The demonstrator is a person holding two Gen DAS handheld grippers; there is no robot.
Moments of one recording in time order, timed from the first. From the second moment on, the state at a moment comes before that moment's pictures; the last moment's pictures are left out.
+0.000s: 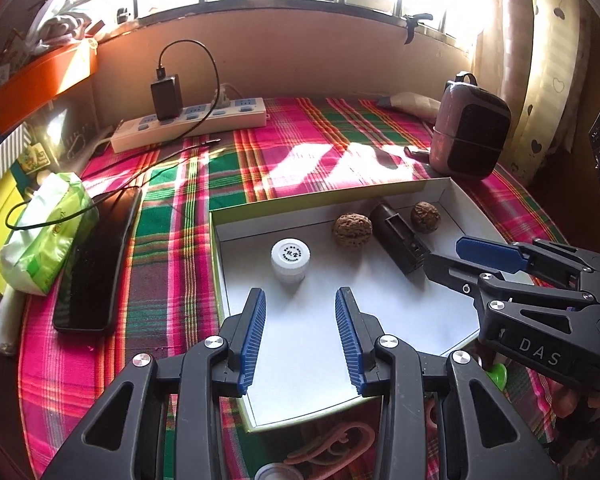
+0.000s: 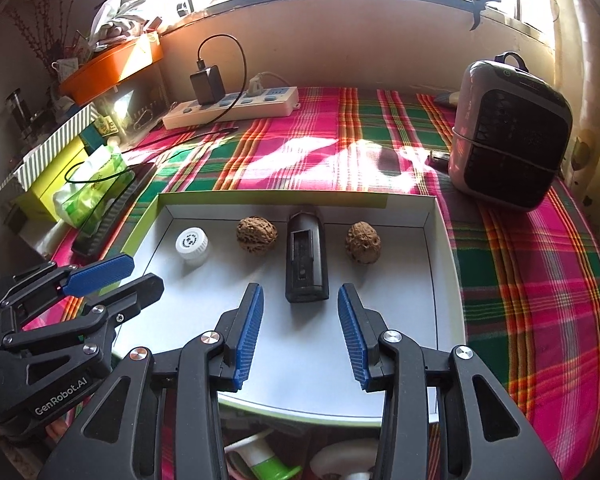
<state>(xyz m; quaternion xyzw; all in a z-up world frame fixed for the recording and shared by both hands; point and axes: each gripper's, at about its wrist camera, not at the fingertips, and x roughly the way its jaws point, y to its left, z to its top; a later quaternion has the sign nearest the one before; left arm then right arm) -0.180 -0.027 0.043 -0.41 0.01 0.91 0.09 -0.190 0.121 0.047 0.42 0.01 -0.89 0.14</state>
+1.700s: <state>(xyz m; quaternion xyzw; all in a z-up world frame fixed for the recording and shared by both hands) -0.094 -0.071 0.012 -0.42 -0.07 0.90 0.12 -0.082 0.127 0.043 0.39 0.02 -0.91 0.16</state>
